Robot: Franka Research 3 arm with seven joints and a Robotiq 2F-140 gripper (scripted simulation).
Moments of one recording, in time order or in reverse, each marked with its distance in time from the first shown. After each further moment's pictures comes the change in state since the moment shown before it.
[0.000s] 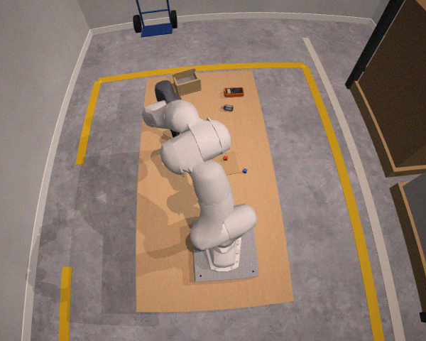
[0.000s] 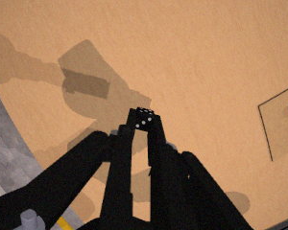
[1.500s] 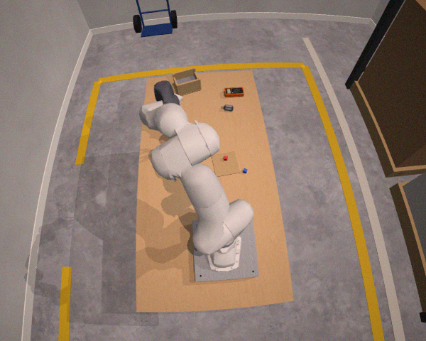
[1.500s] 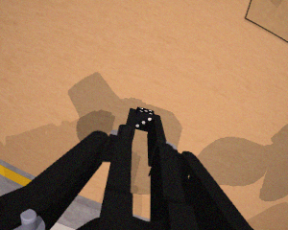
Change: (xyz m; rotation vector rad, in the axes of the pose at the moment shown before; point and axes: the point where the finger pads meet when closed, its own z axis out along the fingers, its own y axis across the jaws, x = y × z) arm 0.001 -0.007 0.002 0.008 0.004 0.756
